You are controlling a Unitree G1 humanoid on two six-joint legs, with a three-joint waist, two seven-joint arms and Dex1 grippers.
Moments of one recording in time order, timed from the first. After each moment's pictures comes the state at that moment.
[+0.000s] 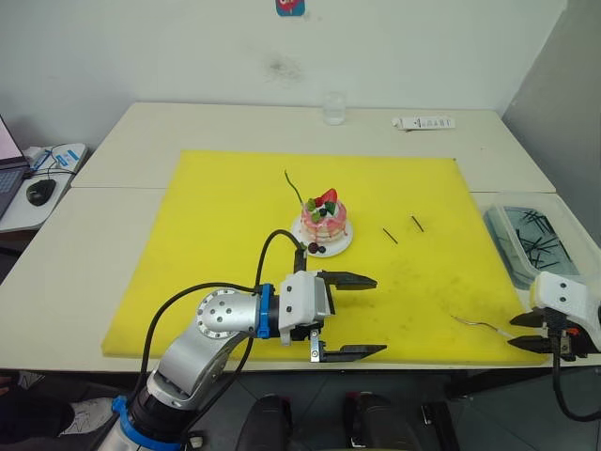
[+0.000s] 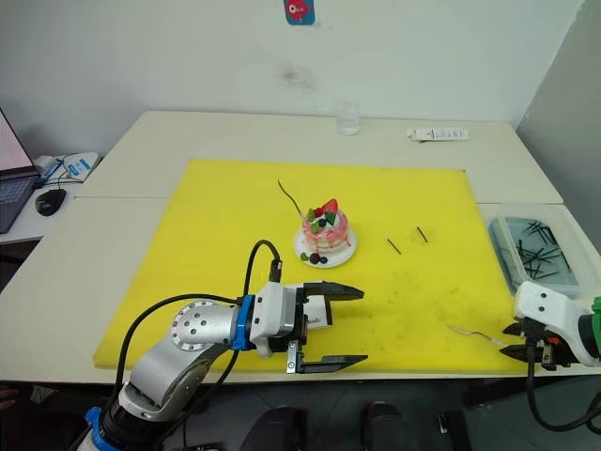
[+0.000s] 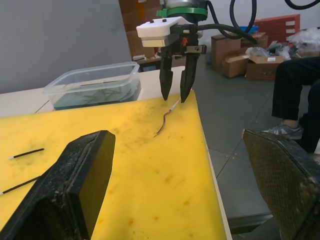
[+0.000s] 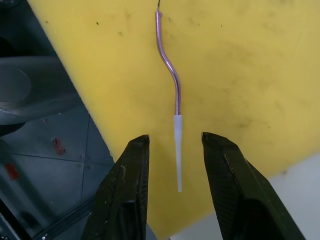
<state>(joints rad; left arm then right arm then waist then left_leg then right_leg) -0.21 0.48 -0.33 -0.48 -0.35 0.23 -0.98 0.25 -1.26 -0.29 -0.30 0.23 0.54 1.22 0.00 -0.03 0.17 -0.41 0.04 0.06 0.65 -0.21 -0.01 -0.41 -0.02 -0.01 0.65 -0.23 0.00</state>
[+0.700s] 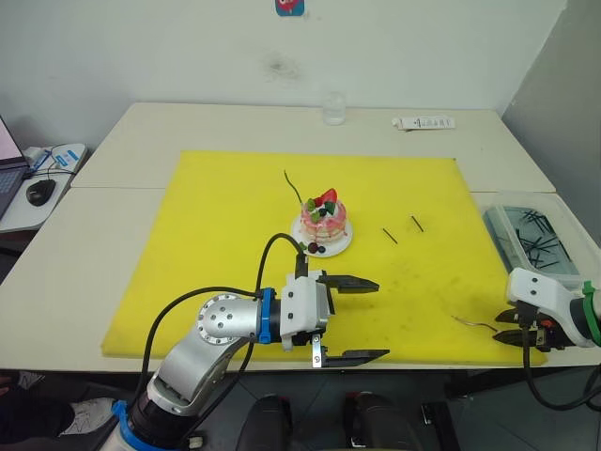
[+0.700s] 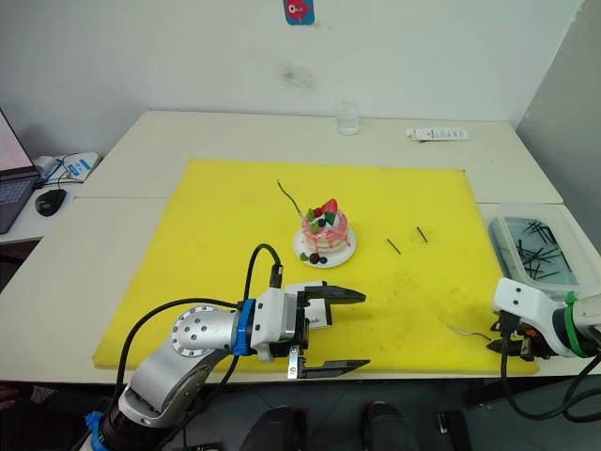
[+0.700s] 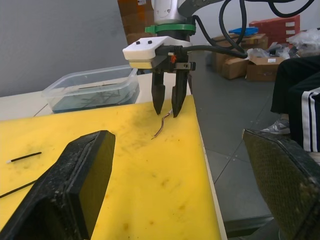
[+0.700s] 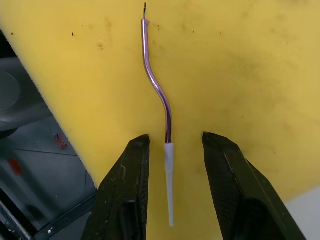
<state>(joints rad) -0.19 0.48 -0.35 -0.50 -0.35 0.21 -0.97 0.09 -1.27 -0.10 -0.31 0.22 0.67 1.18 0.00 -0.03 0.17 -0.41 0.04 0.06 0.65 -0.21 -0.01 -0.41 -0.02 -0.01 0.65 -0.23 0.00</state>
